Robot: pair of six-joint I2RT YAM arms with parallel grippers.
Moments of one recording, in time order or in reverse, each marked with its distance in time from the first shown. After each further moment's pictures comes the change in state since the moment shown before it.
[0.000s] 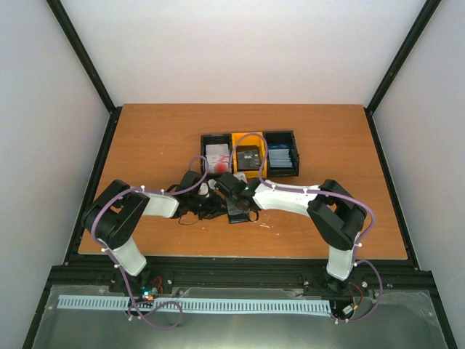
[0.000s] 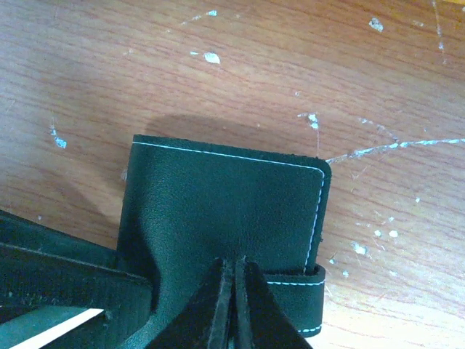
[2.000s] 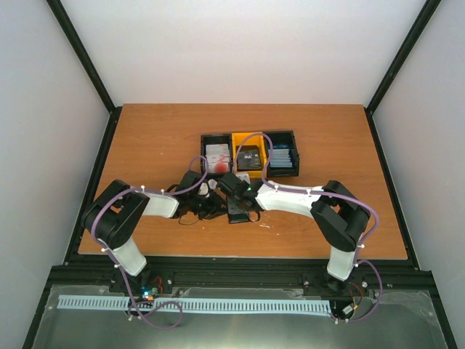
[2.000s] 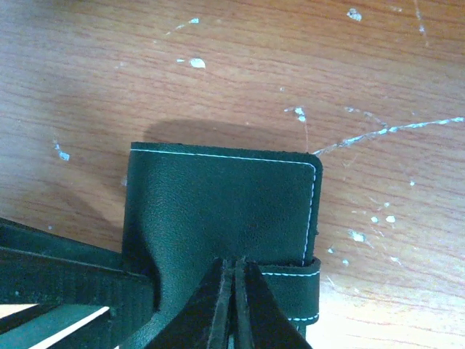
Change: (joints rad) left arm 0.000 0.000 0.000 0.000 0.000 0.000; right arm -0.004 -0.028 -0.027 0.030 -0.001 0.089
